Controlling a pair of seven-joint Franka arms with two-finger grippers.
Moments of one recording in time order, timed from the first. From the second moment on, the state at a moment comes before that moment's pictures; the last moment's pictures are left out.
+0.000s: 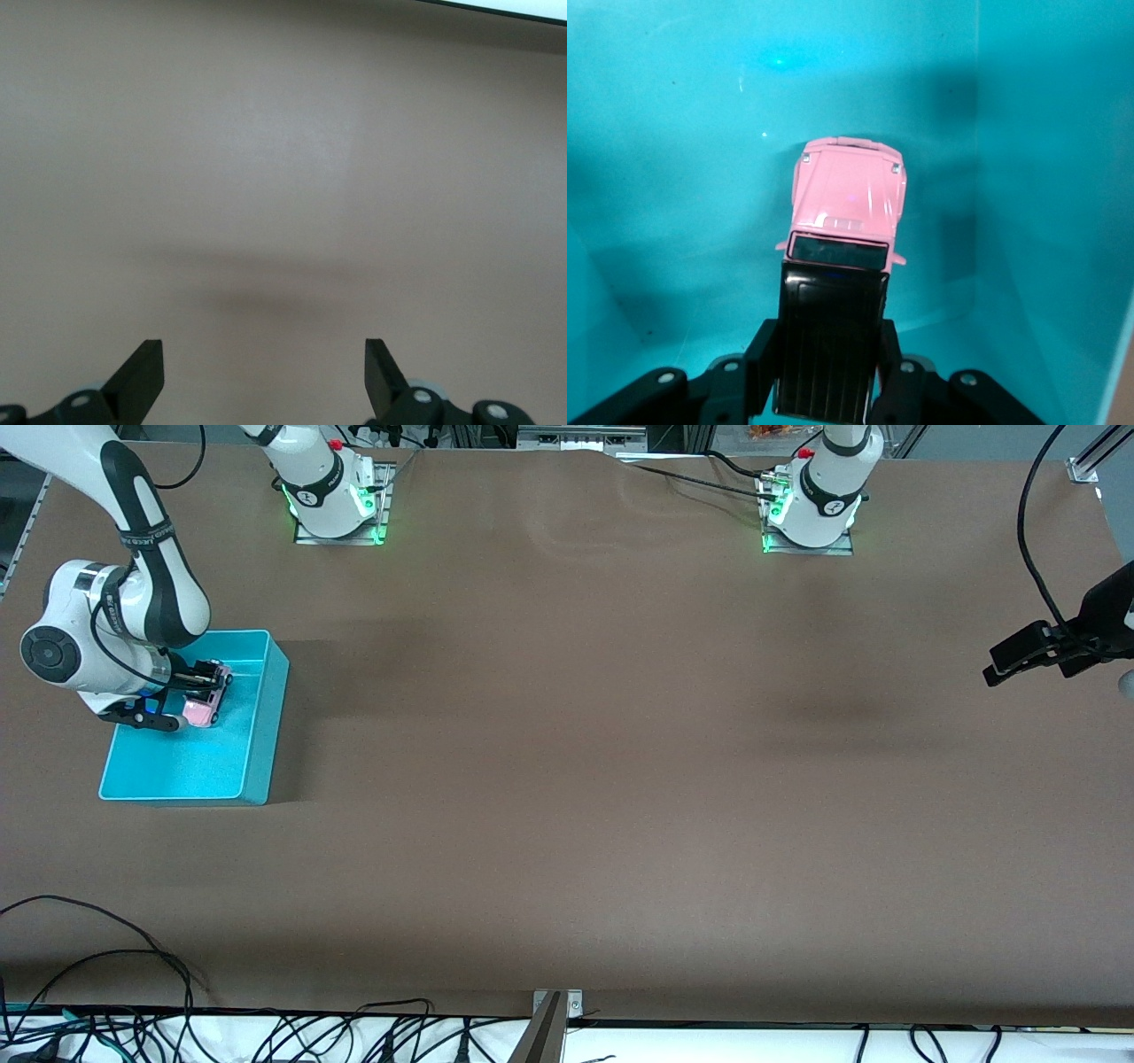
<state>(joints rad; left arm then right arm) 0.01 0.08 0.02 -1.50 -0.03 1.59 -0.12 -0.07 0.29 -0.19 -2.24 -0.19 2.23 0.03</state>
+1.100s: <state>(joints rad) 0.01 0.08 0.02 -1.50 -0.03 1.59 -0.12 -0.08 0.30 -0.20 -2.24 -0.19 2.23 0.03</state>
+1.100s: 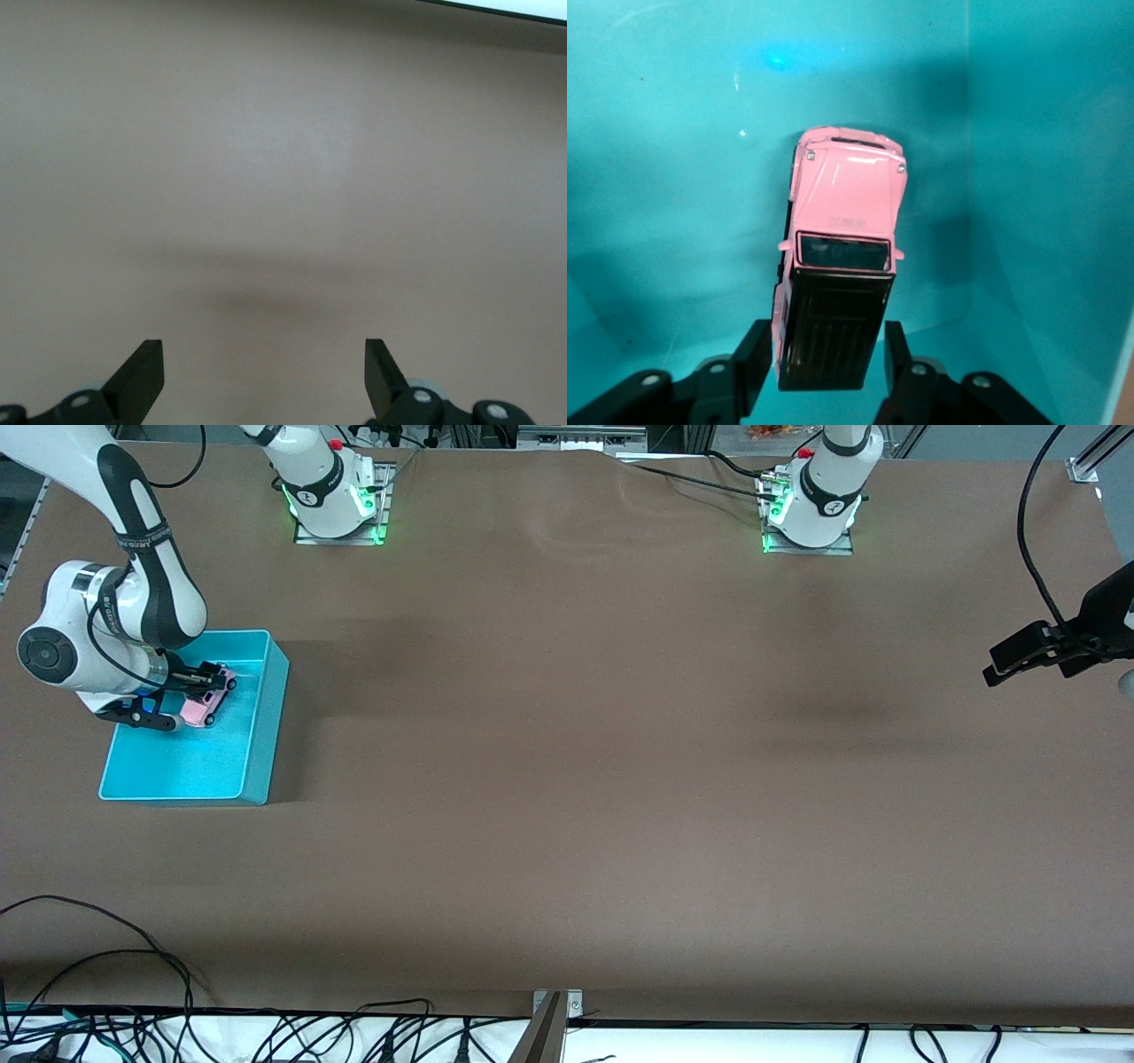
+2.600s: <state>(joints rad) 0.01 0.08 0.02 -1.50 -0.03 1.59 -0.12 -0.08 0.04 -0.12 -1.95 -0.10 1.78 0.04</state>
